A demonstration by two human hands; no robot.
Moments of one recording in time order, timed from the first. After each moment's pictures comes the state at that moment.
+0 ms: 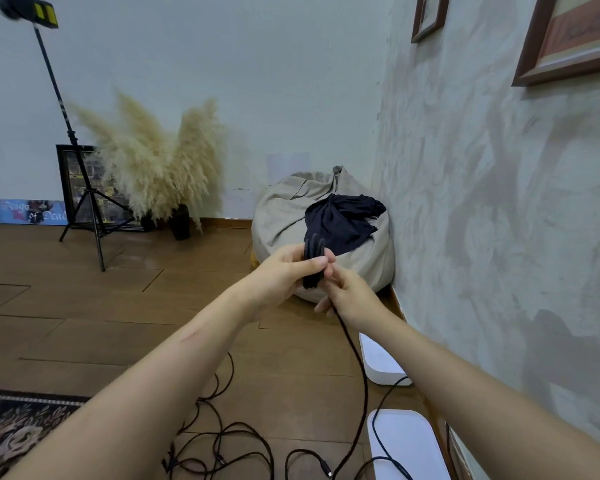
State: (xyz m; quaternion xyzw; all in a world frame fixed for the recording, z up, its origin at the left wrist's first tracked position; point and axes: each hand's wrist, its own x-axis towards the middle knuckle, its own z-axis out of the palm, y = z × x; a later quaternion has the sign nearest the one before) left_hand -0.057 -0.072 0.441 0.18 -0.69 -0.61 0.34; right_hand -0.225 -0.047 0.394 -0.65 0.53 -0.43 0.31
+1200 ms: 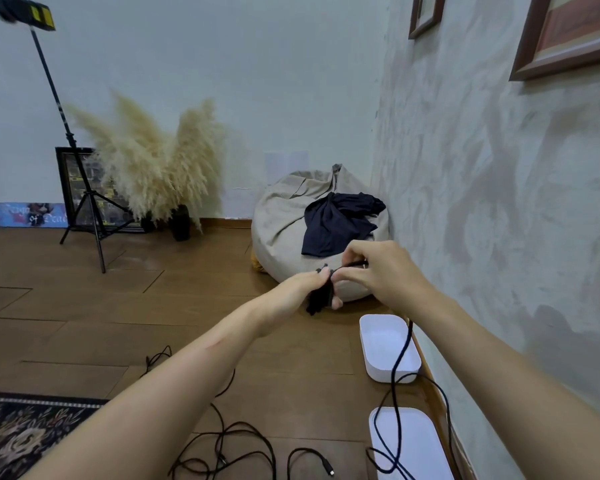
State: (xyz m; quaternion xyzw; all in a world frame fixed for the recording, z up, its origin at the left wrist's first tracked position) left_hand -0.079 -0.086 0.402 0.34 -0.72 -0.56 0.23; right_hand -0.269 -0.029 0.445 -0.74 0.58 -0.35 0.01
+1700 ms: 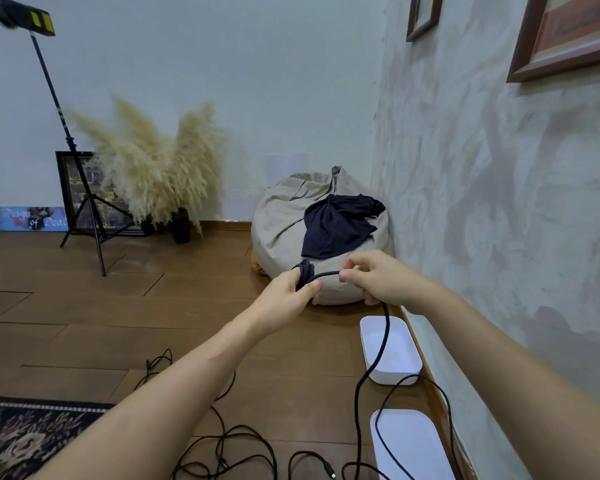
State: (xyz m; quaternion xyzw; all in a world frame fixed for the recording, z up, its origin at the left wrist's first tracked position) left_hand -0.061 -0.080 0.400 0.35 -0.81 -0.34 0.33; right_hand -0.269 -0.029 0.448 -0.68 0.61 -0.29 0.27
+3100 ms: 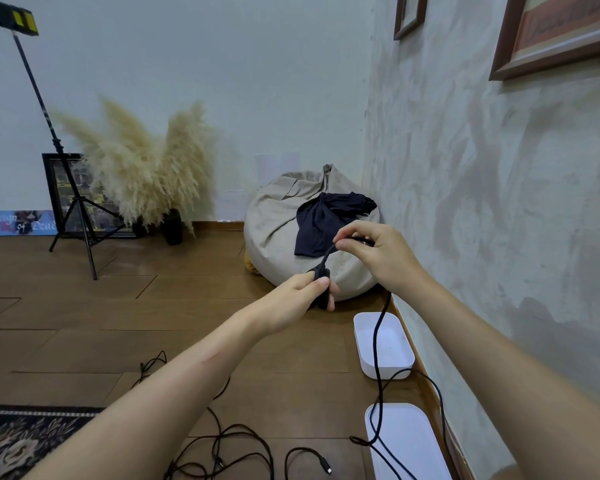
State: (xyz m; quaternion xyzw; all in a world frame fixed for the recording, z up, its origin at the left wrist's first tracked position) left_hand -0.078 -0.057 0.418 0.31 -0.81 -0.44 0.24; right_hand -0.278 -0.028 0.456 -0.70 0.50 -0.50 0.13
